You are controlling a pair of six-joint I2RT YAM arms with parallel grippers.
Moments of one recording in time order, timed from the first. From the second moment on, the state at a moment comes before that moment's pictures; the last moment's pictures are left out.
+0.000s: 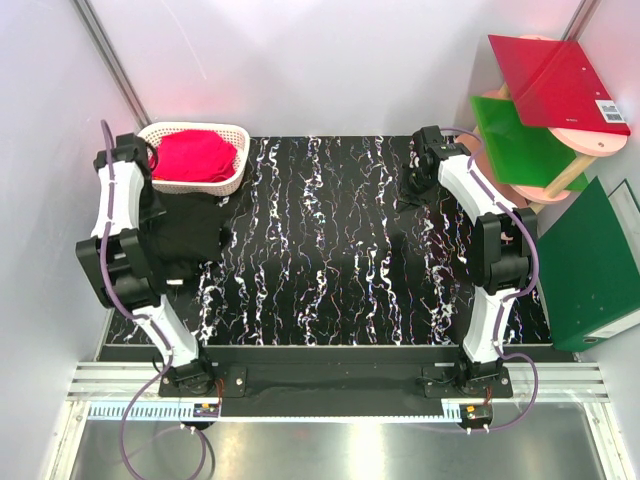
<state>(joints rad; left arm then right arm) 0.28 1.83 1.73 -1.22 -0.31 -0.21 0.20 1.99 1.73 -0.89 -0.18 0.41</state>
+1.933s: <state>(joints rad) 0.56 1.71 1.61 -1.03 -0.26 -0.19 0.20 2.11 1.85 -0.97 -0.22 0.41</state>
